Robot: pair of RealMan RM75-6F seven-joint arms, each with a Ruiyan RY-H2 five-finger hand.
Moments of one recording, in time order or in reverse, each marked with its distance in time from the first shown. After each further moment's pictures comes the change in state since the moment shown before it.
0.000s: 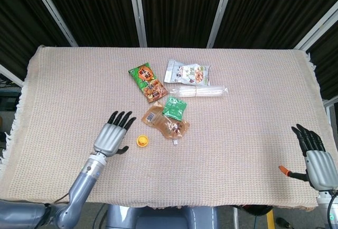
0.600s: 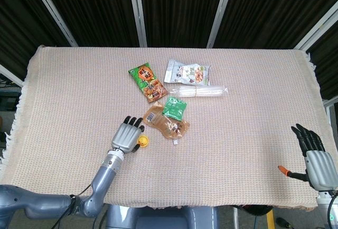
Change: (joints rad) left arm -0.122 -0.239 -0.092 0.245 -0.209 -0.119 0.140; right arm -0.002 -0.003 0.000 0.000 -0.012 0.013 0.019
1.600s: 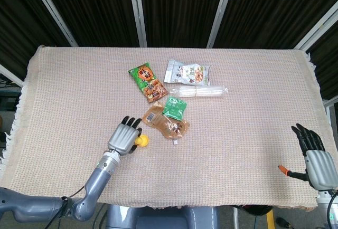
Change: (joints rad) left arm 0.032 0.069 0.019 -0.087 0.054 -0.005 0.013; right arm 0.002 -0.003 0.002 -0.001 0.010 -0.003 -0.007
